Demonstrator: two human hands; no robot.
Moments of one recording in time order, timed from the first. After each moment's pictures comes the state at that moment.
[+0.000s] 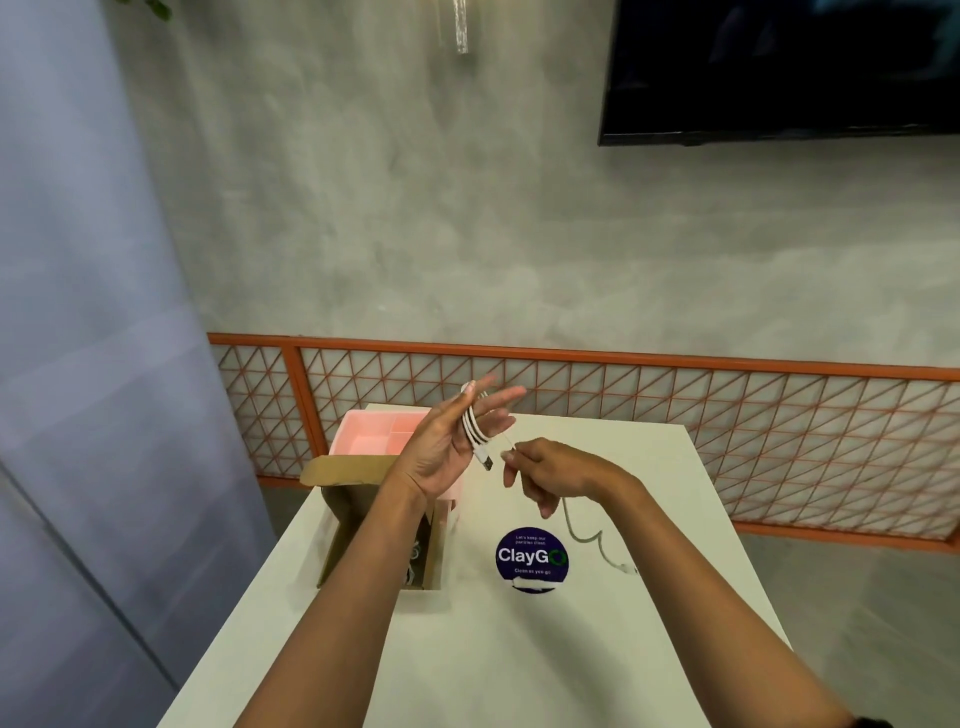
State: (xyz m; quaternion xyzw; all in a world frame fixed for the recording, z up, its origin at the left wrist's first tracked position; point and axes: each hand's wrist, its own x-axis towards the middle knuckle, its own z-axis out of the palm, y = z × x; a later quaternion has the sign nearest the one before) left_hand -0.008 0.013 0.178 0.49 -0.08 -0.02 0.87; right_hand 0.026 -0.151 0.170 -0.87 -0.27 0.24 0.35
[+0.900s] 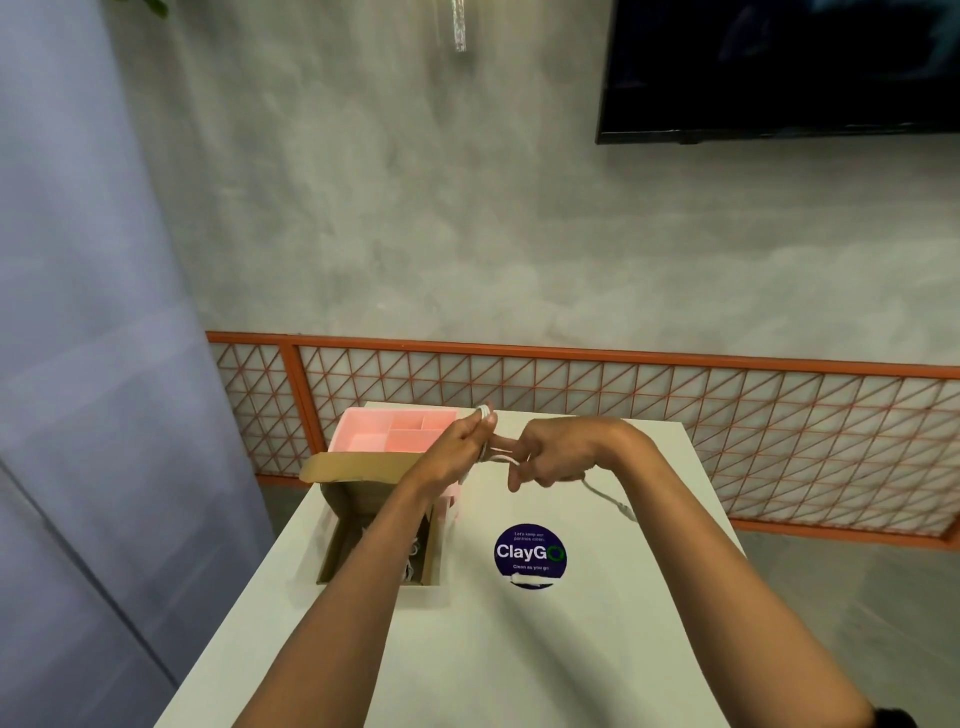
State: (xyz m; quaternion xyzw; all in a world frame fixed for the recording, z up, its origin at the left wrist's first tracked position) left_hand -0.001 0.009 0.152 0.79 -0.03 -0.03 0.61; right_hand 0.004 -0.152 0.237 -0.90 -0.33 0.27 0.12
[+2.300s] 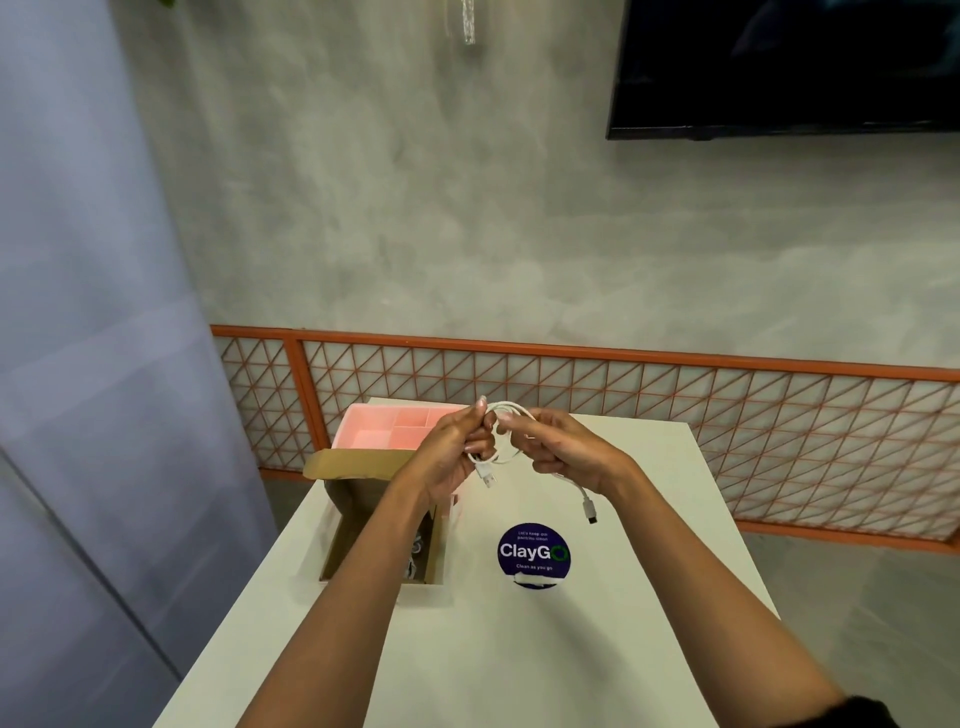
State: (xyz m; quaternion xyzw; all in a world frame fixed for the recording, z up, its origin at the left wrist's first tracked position) left_hand -0.008 0.013 0.162 0.58 -0.01 -0.03 0.82; right_hand 0.027 -0.151 0.181 -0.70 -0.25 0.25 0.62
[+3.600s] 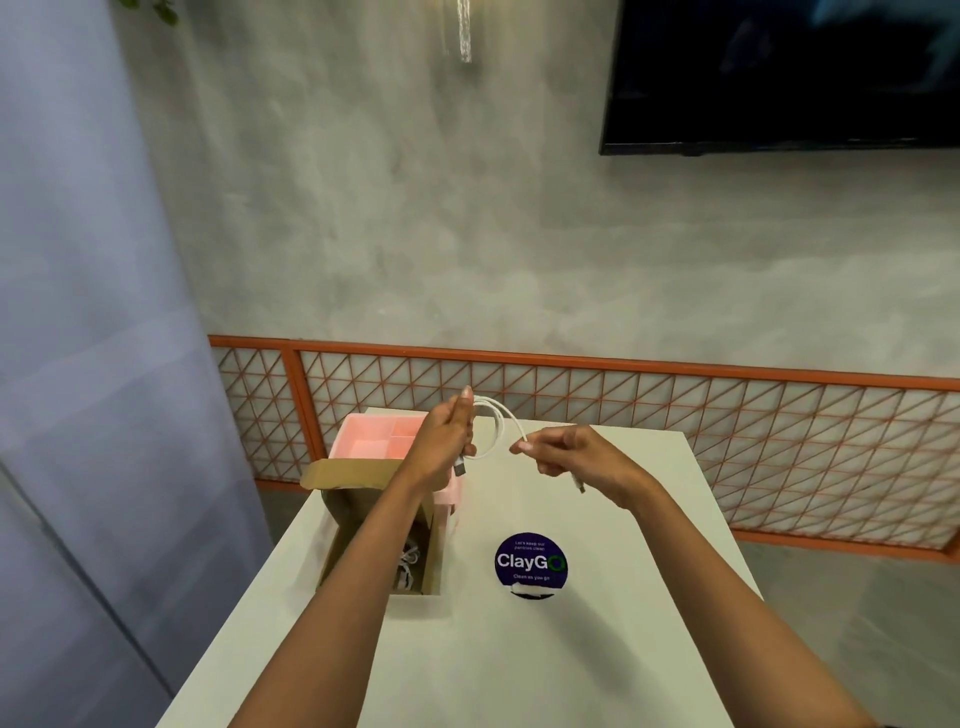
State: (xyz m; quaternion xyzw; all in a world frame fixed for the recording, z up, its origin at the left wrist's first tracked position) left_hand -0.002 0.018 0.173 0.75 0.01 0.09 0.65; right_hand 0.033 -0.180 0.169 -0.79 -0.25 0.17 0.53
